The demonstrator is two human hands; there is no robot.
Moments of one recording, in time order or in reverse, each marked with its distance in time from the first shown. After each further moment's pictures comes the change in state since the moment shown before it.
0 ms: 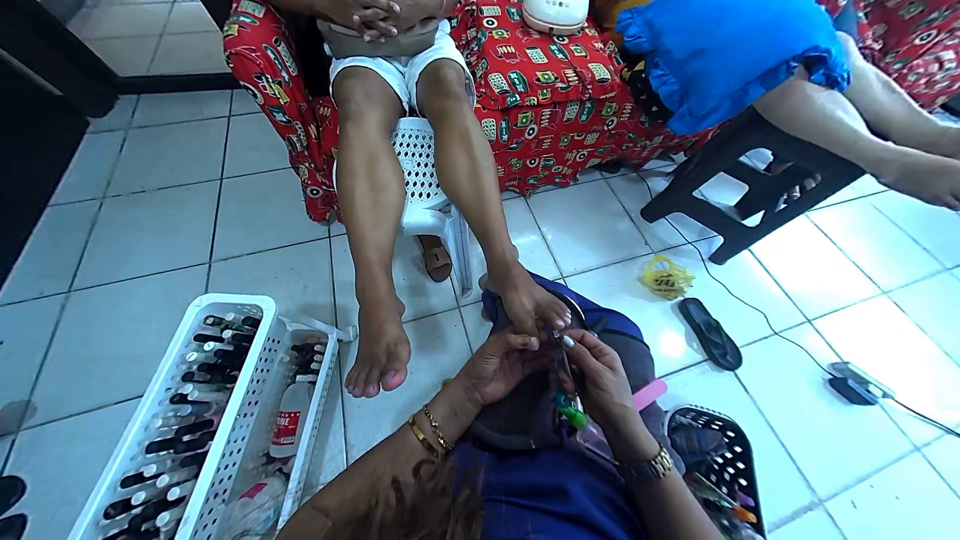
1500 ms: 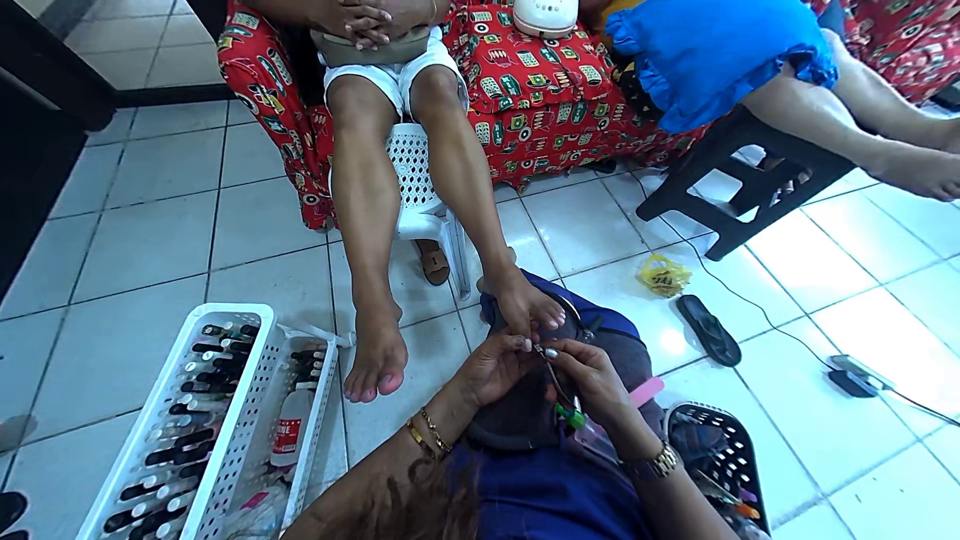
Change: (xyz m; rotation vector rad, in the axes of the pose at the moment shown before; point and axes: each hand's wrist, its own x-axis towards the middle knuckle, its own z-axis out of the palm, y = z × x) left_hand 0.000 0.001 0.000 -0.014 -0.026 0.002; right_hand -0.002 -0.013 -0.003 -0.195 -0.101 0.152
